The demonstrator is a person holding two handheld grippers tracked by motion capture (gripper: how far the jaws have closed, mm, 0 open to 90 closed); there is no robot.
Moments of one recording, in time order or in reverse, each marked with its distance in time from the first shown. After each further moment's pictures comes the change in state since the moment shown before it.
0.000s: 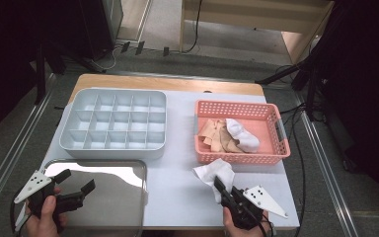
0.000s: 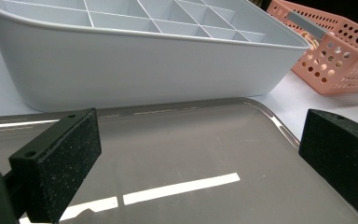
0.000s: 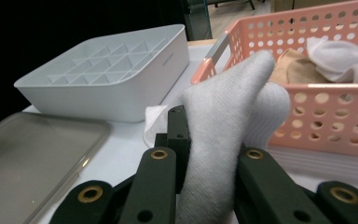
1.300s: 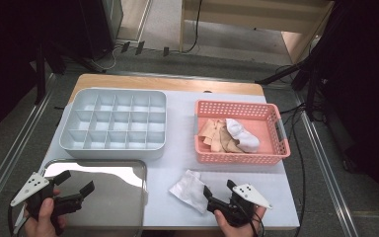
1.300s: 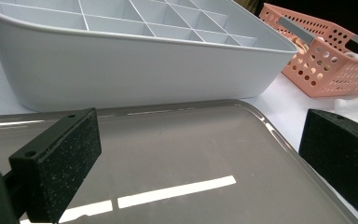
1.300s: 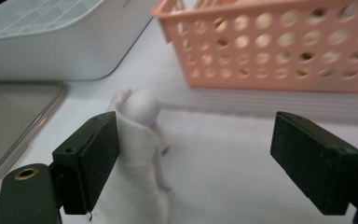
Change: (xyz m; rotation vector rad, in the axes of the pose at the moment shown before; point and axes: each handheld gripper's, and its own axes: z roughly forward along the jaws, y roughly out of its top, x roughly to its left) left arm -0.003 0.000 -0.006 -0.010 -0.018 -0.013; right arm -0.011 -0.026 0.025 0.166 -0.105 0.036
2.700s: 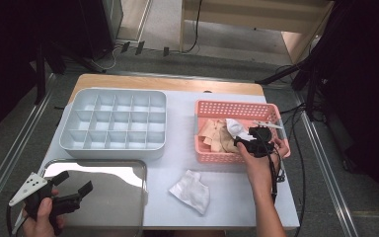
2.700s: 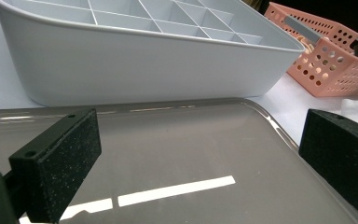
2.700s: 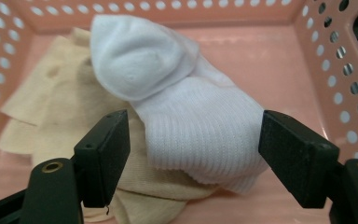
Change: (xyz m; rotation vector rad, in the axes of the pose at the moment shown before) left arm 0.005 -0.001 -0.001 0.002 0.008 -0.010; right arm -0.088 0.130 0.085 0.274 -0.433 0.058
